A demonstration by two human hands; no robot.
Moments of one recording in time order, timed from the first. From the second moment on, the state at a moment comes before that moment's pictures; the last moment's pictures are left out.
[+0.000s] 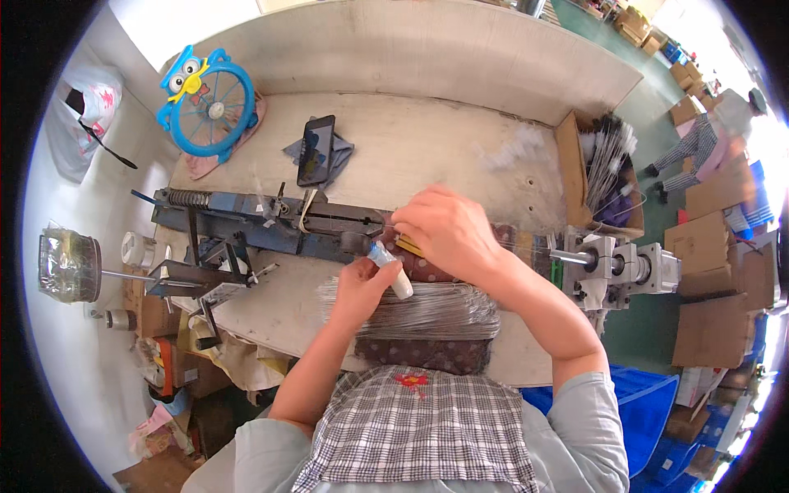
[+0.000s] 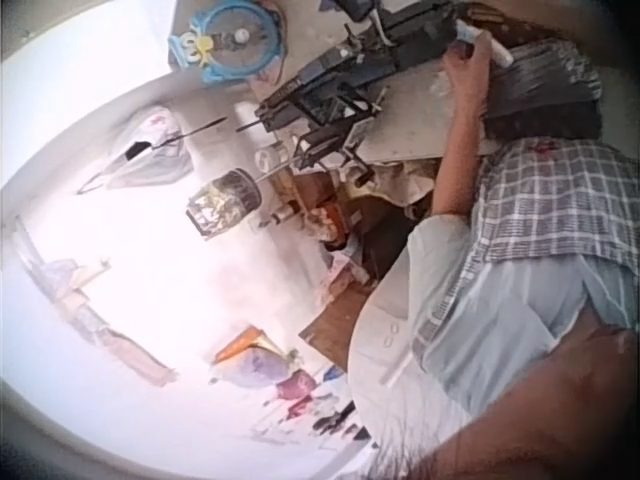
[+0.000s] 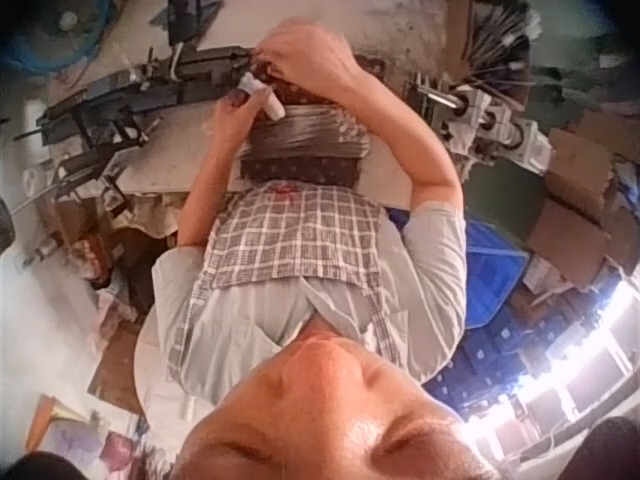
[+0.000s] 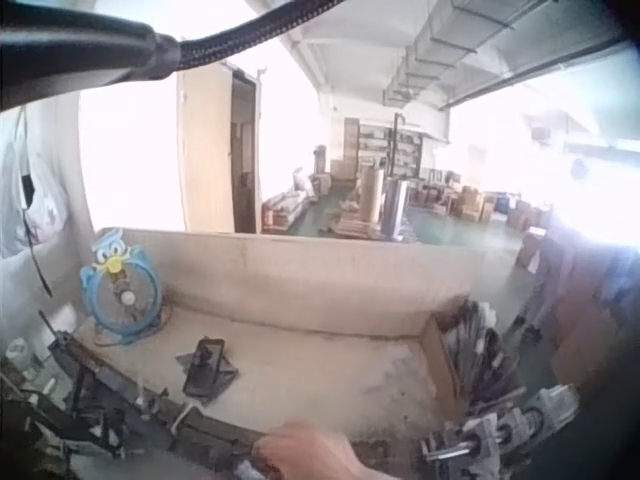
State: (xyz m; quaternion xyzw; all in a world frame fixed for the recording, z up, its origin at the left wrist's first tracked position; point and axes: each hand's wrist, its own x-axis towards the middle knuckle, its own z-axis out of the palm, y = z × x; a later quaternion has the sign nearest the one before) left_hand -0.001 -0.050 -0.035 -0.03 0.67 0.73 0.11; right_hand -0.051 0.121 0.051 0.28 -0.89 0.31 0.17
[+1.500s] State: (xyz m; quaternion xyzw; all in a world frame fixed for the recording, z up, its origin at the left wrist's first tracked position) left_hand 0.029 -0.056 -0.009 -0.11 0.51 0.85 0.03; right_hand -0.022 0.174 0.065 0.14 -0.93 0.33 0.08
